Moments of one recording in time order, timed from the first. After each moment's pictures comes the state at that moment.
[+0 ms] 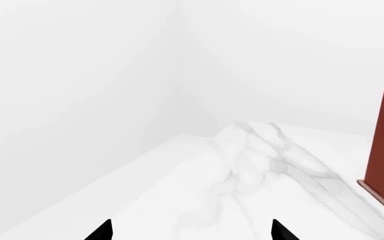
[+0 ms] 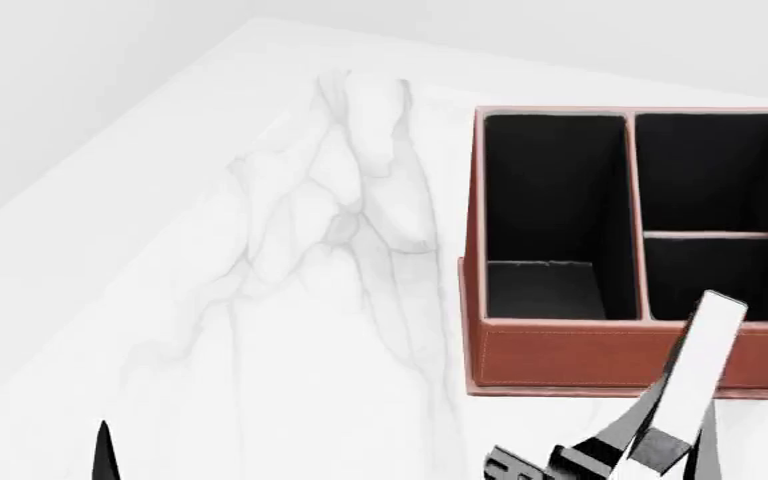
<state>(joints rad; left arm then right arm) -0.02 -0.26 0.22 0.04 -0.24 0.08 -0.34 0.09 0.35 -0.38 -0.38 0.14 0.05 0.96</state>
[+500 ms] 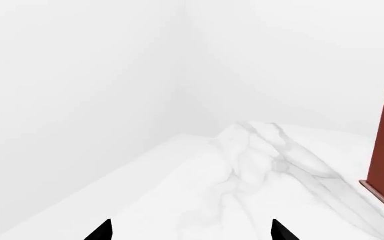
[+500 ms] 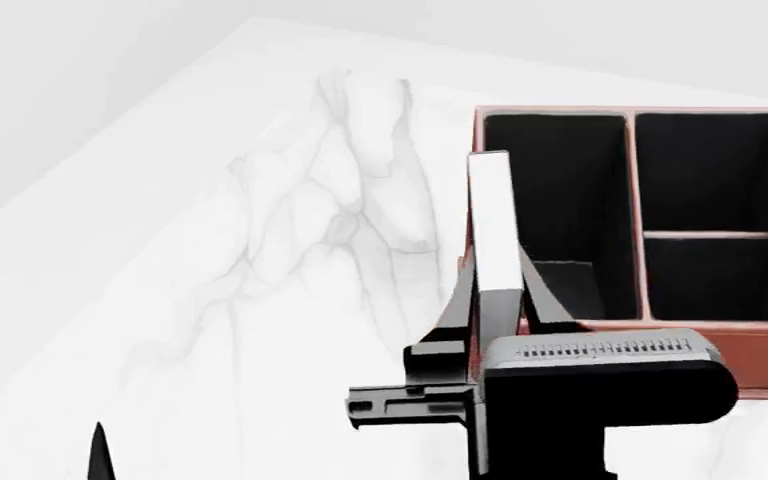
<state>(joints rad) -0.02 -0.27 0.22 0.05 -0.25 0.09 -0.35 0.41 0.46 -0.44 -0.64 0.47 0.56 0.63</state>
